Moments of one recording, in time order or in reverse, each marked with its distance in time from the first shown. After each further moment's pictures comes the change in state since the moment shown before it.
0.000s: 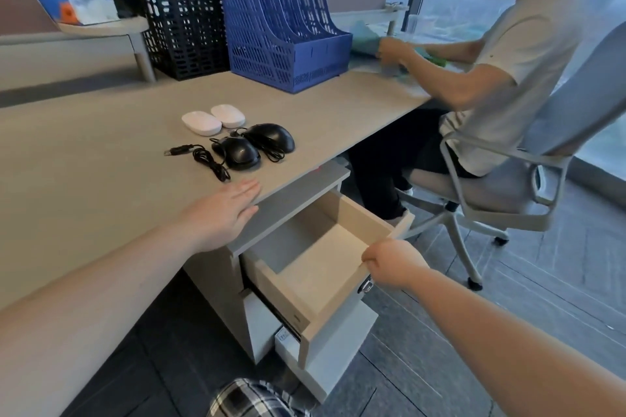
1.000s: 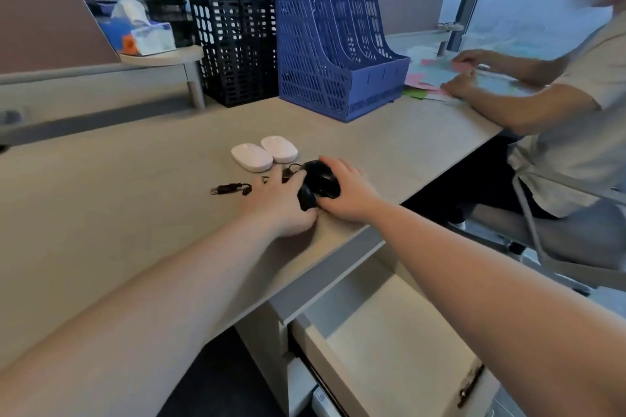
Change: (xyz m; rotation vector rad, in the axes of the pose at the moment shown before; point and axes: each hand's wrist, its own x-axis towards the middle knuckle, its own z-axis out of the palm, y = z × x) left_hand 0.086 -0.029 -0.040 -0.036 0.089 -0.420; right_hand 0.176 -0.127 -0.125 0.475 0.315 -0.193
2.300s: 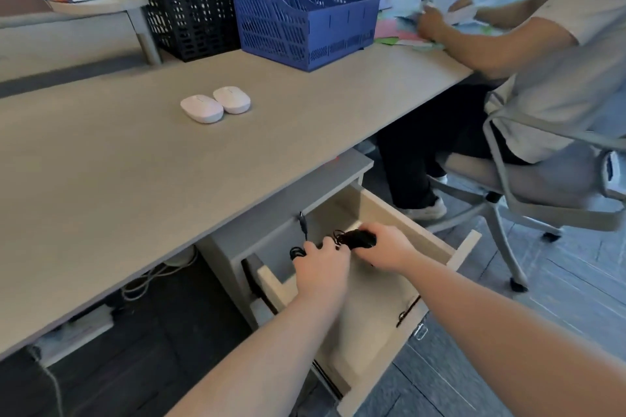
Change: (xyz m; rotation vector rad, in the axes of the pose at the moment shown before) left_hand -0.101 0.126 0.167 0.147 -0.143 0.095; right_hand -0.154 0.145 0.043 0.118 -0.176 0.343
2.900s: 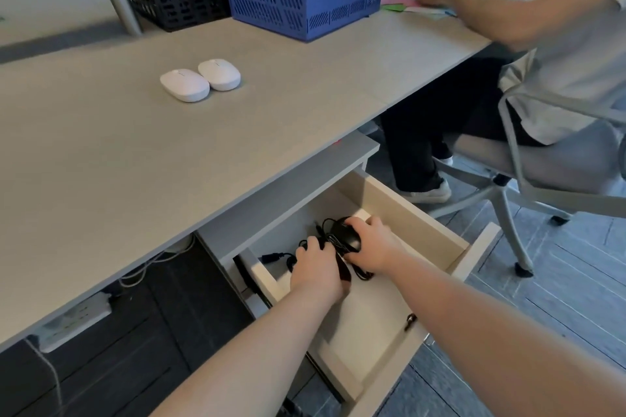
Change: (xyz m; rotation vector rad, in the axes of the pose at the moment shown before) left_hand 0.029 -0.014 0.041 -0.266 -0.192 -0.131; right_hand 0.031 0.006 0.037 -0.257 -0.089 0.012
